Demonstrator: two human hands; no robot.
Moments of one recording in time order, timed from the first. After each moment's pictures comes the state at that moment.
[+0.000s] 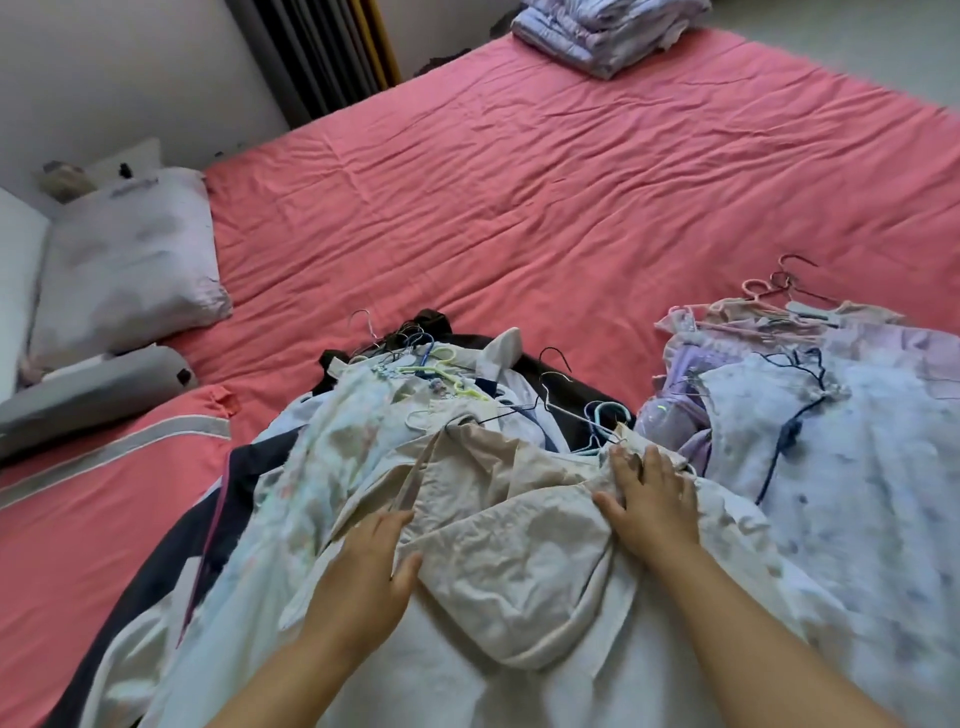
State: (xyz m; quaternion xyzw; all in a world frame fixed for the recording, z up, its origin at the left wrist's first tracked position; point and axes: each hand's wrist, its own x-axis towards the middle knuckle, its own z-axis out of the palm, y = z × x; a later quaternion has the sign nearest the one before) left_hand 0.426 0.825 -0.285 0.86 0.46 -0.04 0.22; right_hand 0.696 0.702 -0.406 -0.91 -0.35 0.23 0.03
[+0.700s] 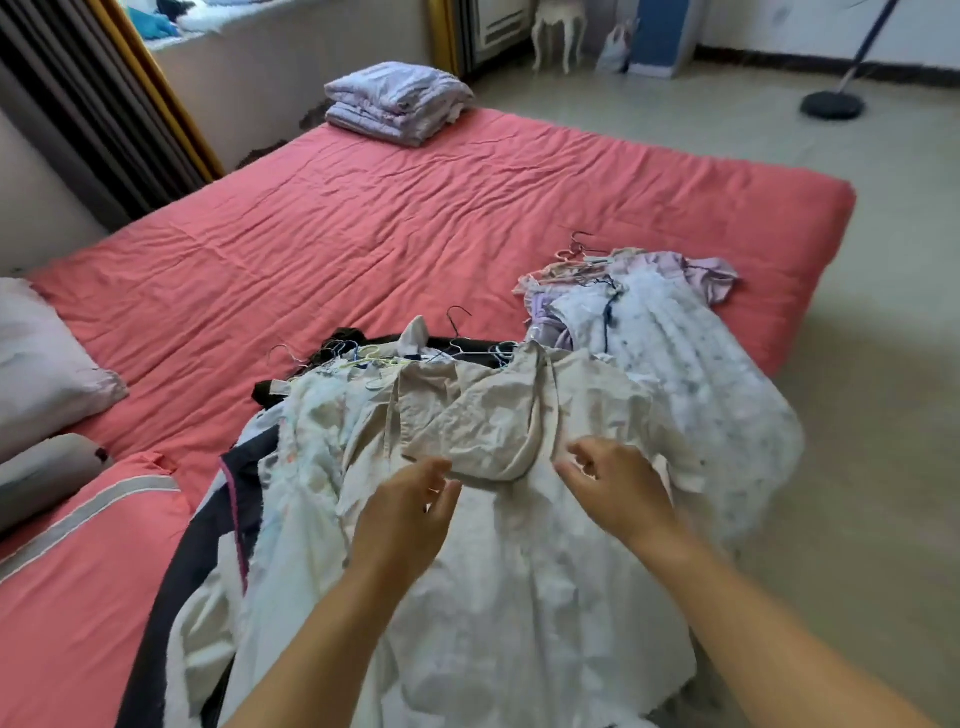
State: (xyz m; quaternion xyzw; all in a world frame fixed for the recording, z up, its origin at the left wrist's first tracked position) left_hand 0.319 0.745 -0.194 0.91 0.26 0.07 0.31; right_hand 0.446 0.570 -0.223 -0.92 -0.21 0.11 0.31
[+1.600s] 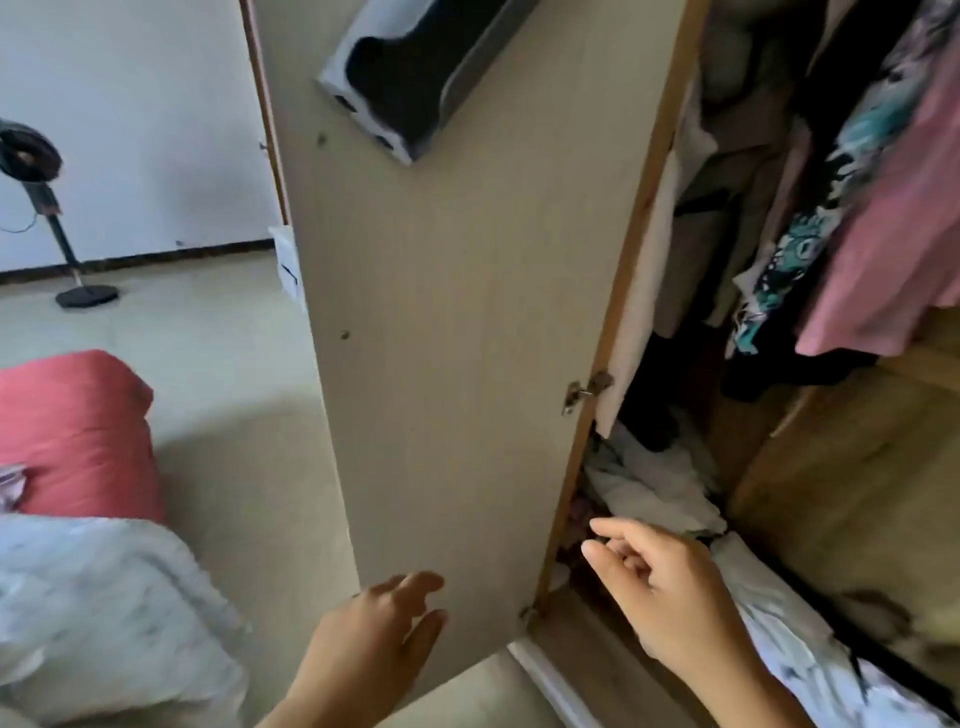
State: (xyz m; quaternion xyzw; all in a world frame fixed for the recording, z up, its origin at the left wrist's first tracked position) left_hand 0.131 0.295 -0.102 0.84 -0.51 -0.09 0.18; right_hand -0.056 0.127 -0.066 -0.86 0.33 -0.28 0.27
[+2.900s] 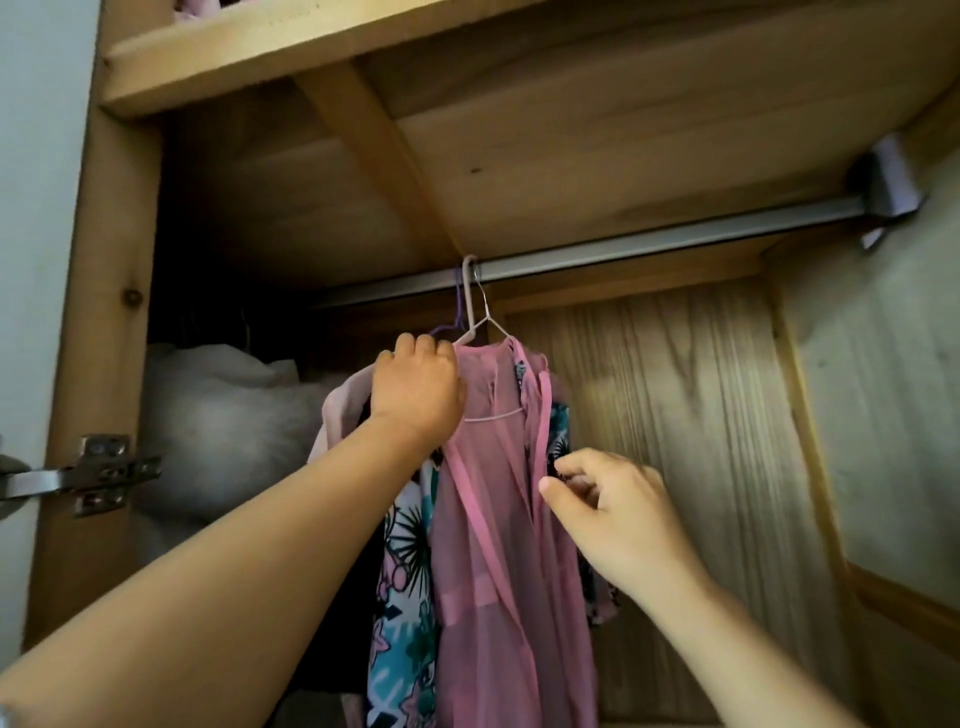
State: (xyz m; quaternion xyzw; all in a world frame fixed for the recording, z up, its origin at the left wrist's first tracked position) left_hand -0.020 -0.252 0.390 0.58 -0.62 0.44 0.29; right_hand -0.181 -0.206 0.279 -0.65 0.45 -0.60 -0.11
